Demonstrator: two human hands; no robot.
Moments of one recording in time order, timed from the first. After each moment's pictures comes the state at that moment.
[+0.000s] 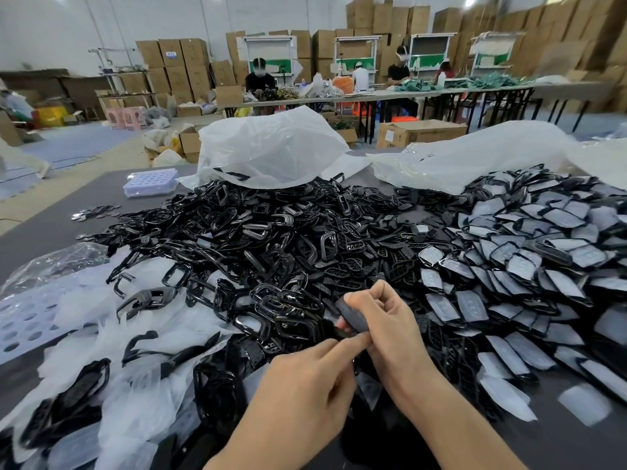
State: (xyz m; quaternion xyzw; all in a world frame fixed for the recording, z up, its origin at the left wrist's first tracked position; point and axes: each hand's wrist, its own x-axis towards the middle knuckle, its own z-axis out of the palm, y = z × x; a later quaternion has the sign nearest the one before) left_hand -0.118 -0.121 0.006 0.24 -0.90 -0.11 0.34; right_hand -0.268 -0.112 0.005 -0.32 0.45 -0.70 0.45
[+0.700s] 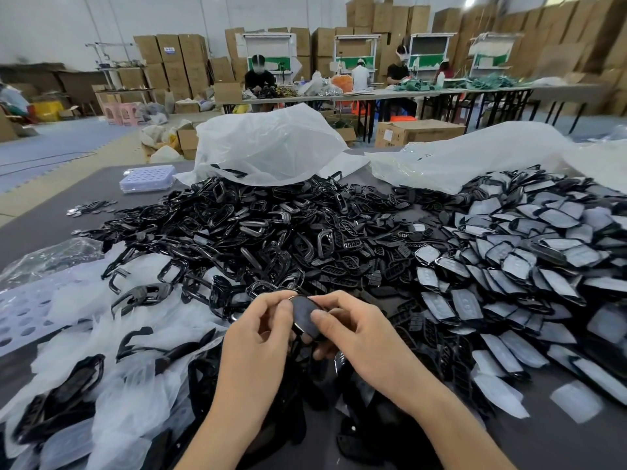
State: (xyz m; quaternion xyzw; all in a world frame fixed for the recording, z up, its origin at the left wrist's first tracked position) left_hand -0.108 -0.152 0.003 0.42 -0.66 -0.40 0.48; right_hand -0.261 -0.104 0.007 -0.54 0.53 -0.52 0.40
